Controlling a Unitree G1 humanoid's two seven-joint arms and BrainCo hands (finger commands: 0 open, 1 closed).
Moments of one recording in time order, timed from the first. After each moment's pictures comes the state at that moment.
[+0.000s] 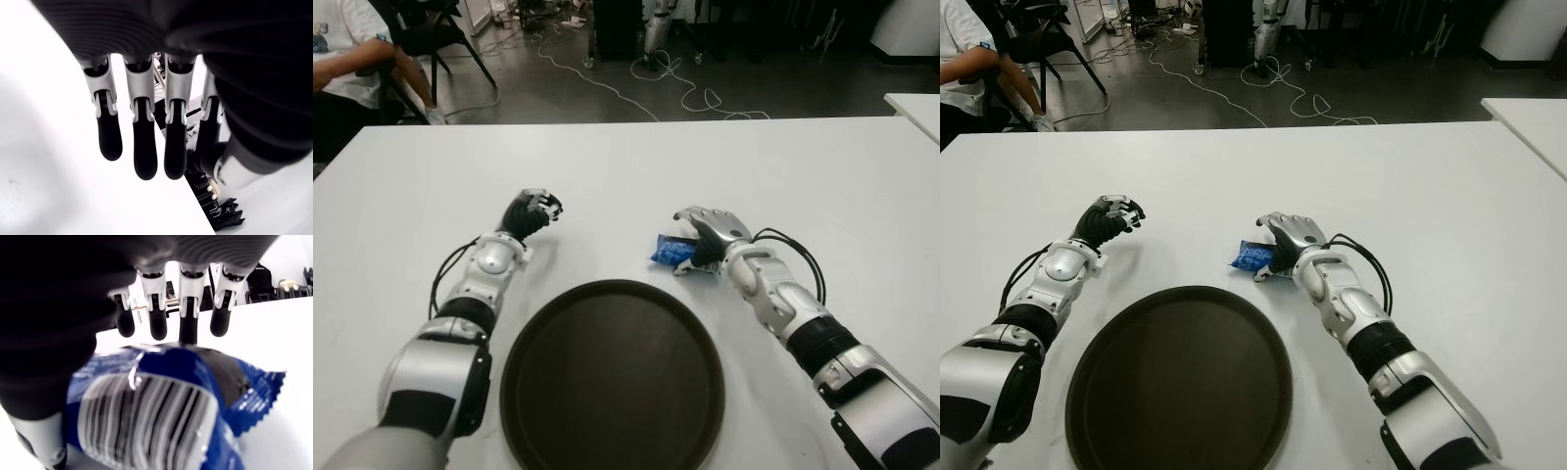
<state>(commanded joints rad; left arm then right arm) -0.76 0.19 -0.03 1.27 0.20 -0.40 -0.02 -0.56 -0.26 0.52 0.68 -0.75 0.07 0.02</state>
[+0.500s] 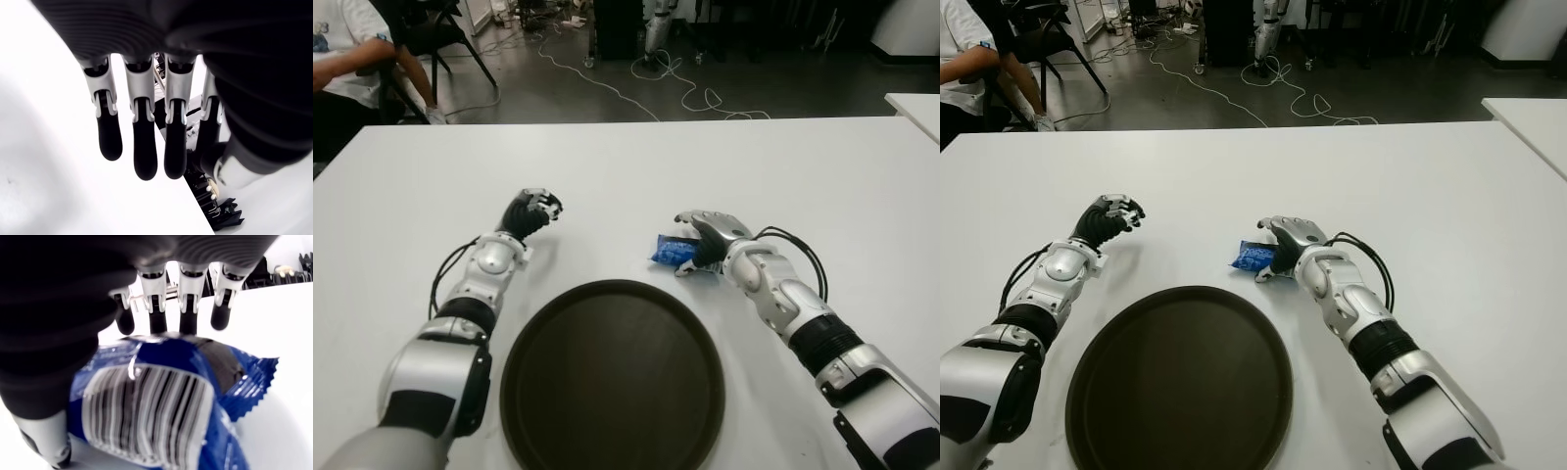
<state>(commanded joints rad) -0.77 0.19 -0.03 1.27 0.19 -0.39 -0.01 -0.56 -0.29 0.53 0.60 -0.74 0.11 0.17</state>
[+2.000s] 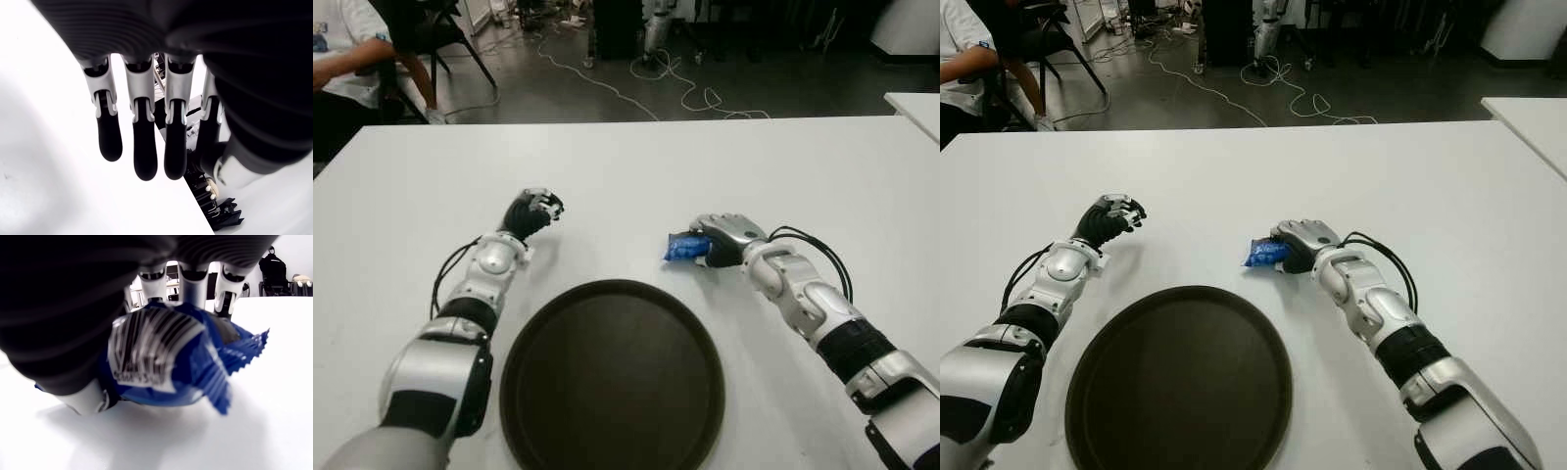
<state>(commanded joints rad) -0.77 0.18 -0.03 1.27 0.20 -0.40 -0.01 -0.54 -0.39 0.53 0.50 -0.76 -0.01 0.12</state>
